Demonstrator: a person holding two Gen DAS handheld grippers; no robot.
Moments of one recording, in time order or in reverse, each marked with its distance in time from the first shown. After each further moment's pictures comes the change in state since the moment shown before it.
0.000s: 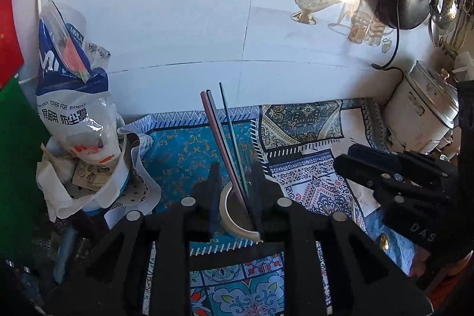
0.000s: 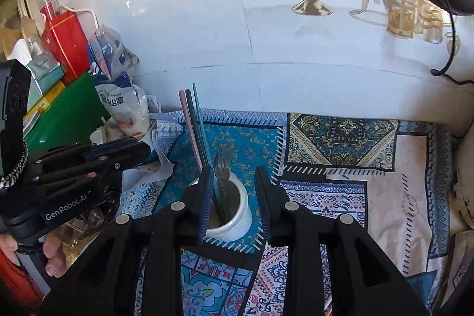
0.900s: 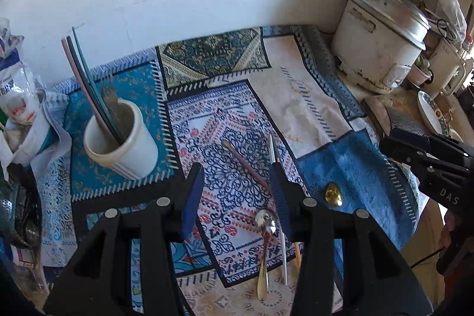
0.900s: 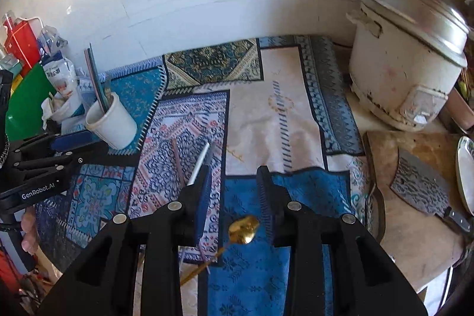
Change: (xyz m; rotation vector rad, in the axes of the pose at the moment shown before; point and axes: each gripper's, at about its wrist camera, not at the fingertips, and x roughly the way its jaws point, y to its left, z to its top) left arm 0.026 -0.175 -0.091 0.141 0.196 -0.073; right arm -0.103 -0.154 -0.137 0.165 0.121 -0.226
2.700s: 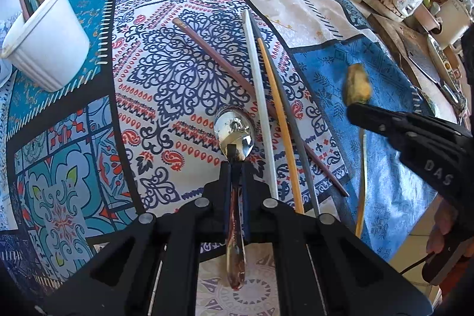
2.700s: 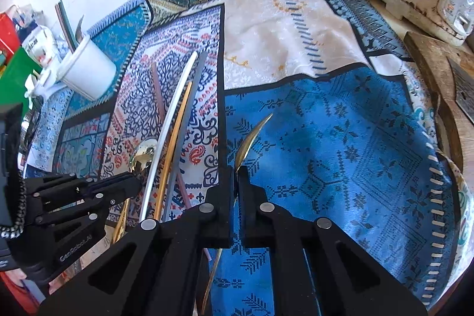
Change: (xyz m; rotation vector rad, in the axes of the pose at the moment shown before) left arm 0.097 -0.027 -0.085 -0.003 0.245 -0.057; right arm 0.079 -0.007 -0.062 0.122 0.168 0.082
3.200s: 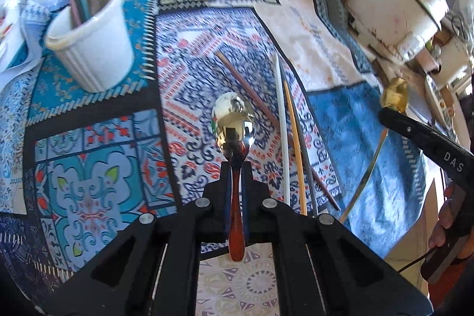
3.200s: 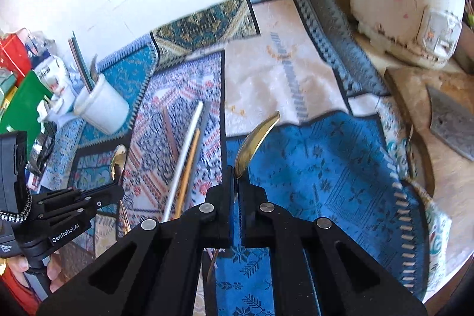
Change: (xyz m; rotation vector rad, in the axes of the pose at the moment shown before) left arm -0.049 0.038 -0.003 -0.124 -0.120 -0.021; right arm -0.044 0.005 0.022 0.009 -0.142 0.005
